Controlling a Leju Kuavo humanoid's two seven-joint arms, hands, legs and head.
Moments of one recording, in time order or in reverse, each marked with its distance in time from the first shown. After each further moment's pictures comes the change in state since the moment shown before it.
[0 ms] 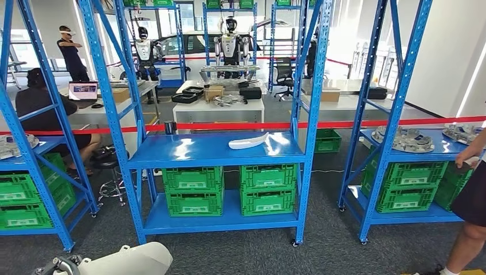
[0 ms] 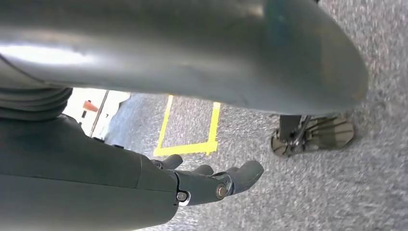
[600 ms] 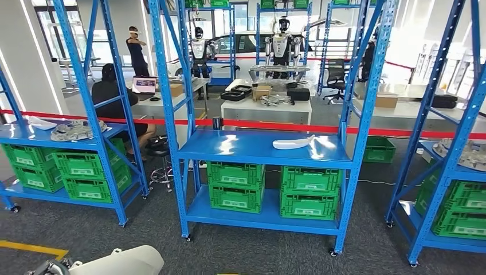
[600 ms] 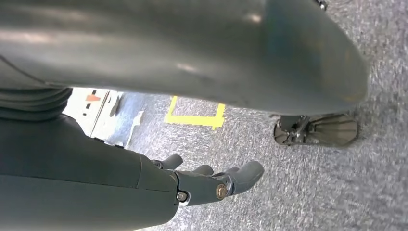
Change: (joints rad) left arm 0.024 0.055 0.020 0.015 0.020 0.016 -0.023; right arm -0.006 0.006 0.000 0.000 0.020 0.002 0.000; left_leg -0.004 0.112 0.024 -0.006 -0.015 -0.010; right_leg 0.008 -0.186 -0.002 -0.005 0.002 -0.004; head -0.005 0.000
